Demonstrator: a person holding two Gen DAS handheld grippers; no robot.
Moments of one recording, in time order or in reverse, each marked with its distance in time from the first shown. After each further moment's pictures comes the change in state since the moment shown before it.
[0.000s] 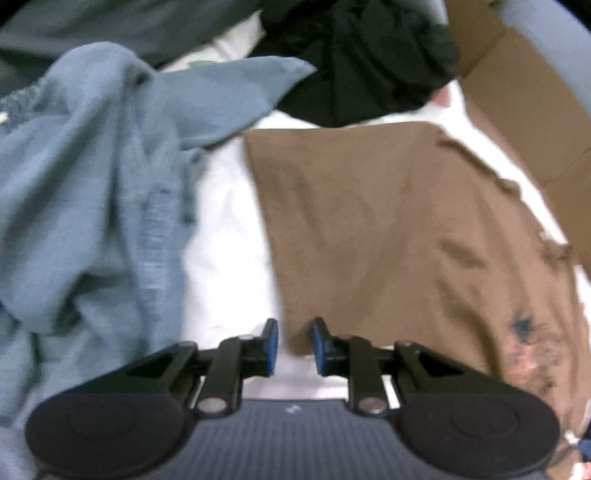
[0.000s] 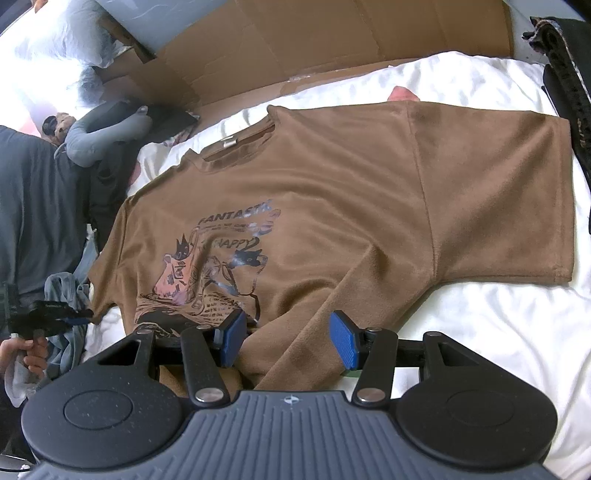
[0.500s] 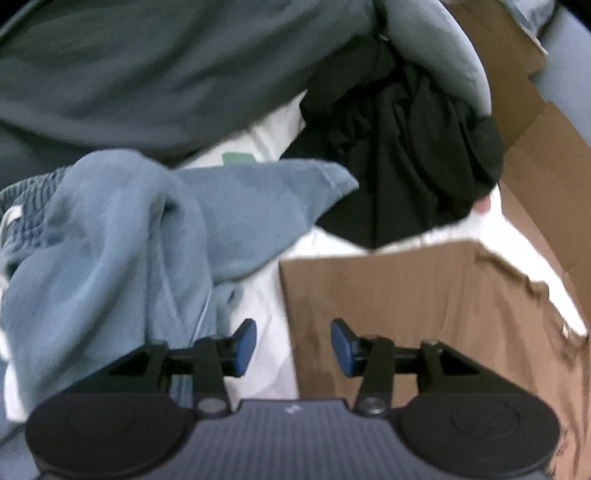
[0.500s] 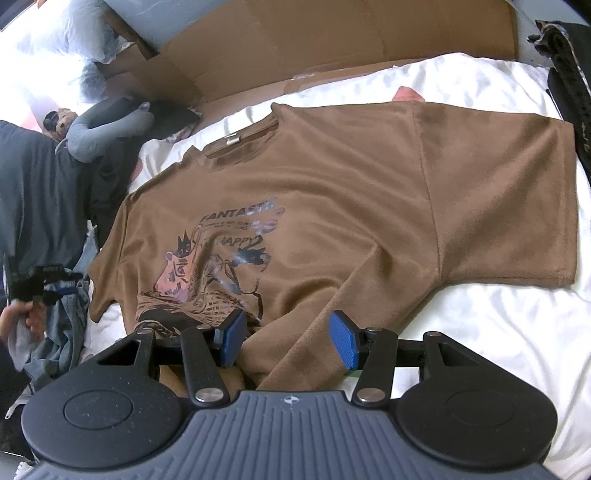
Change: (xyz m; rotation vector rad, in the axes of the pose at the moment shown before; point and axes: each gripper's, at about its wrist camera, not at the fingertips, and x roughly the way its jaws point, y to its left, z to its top) left arm -0.004 0.010 0.071 -0.093 -0.173 0.049; right arm 0.004 0.003 0.001 -0.009 0.011 -0.007
